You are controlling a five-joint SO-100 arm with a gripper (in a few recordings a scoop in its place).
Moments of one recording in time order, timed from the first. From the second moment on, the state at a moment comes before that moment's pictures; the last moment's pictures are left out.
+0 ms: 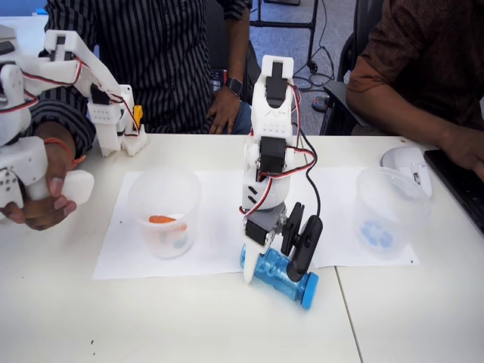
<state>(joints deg) 7.0 44.6 41.2 92.8 27.2</state>
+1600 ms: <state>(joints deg) 0.7 70.8 41.2 92.9 27.2</state>
